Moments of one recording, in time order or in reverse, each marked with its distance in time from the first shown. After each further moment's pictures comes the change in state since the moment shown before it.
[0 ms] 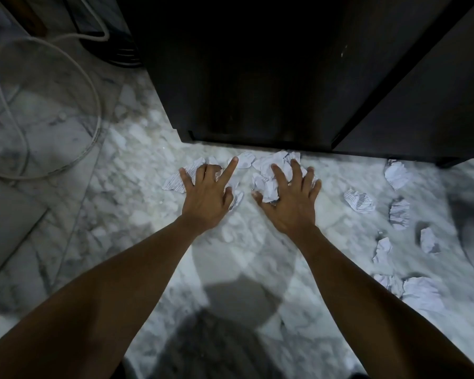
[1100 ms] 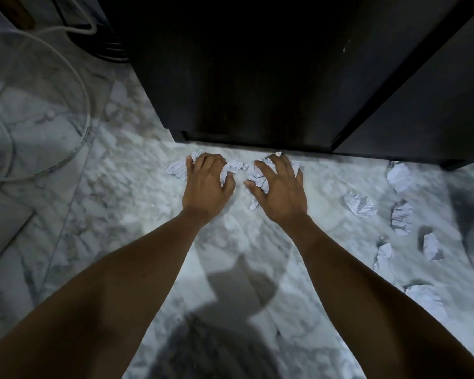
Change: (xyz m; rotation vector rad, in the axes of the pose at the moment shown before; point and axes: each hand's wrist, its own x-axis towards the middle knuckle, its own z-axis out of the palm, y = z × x) left_hand 0.031 0.006 0.009 -0.271 0.167 -0.104; right_hand 0.038 -0.003 0.009 0.018 0.087 -0.203
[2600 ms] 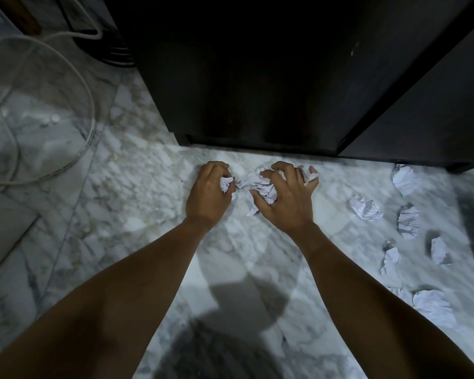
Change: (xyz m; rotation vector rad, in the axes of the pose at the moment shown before) left_hand -0.009 0.002 0.000 -0.260 0.088 -0.052; right_hand -0.011 -0.002 -0.005 0.040 0.253 -0.071
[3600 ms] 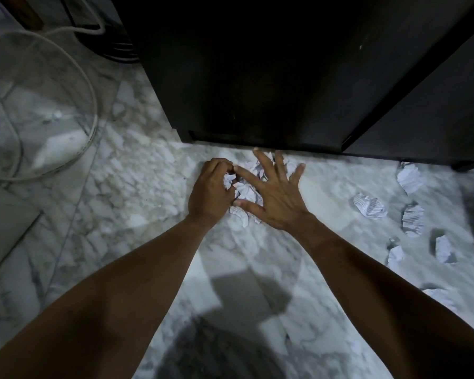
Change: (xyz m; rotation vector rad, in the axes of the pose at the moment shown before) left_hand 0.000 0.004 -0.007 0.026 -0.070 0.018; right_hand 0.012 -0.016 0.002 -0.080 -0.413 -0.194
